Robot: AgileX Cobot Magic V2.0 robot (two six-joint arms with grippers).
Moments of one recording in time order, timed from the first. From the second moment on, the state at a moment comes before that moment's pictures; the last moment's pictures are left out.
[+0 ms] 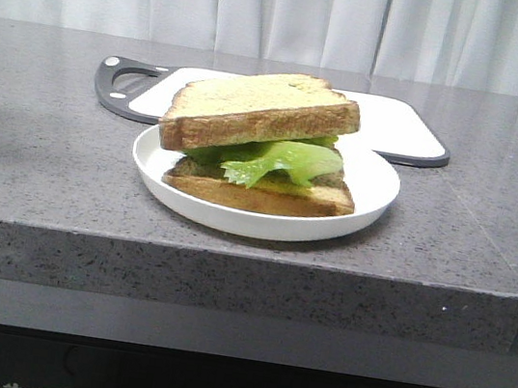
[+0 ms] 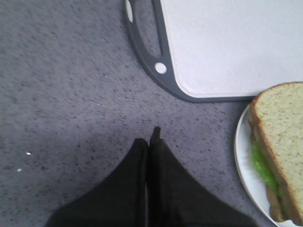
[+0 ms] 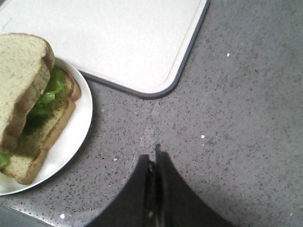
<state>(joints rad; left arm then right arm) -0.13 1.16 -1.08 -0.31 0.75 0.14 0.29 0.94 -0.91 -0.03 0.66 0.05</state>
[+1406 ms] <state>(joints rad) -0.13 0.11 -0.38 -0.18 0.38 0.13 0.29 0.26 -0.39 -0.09 0.38 0.05</state>
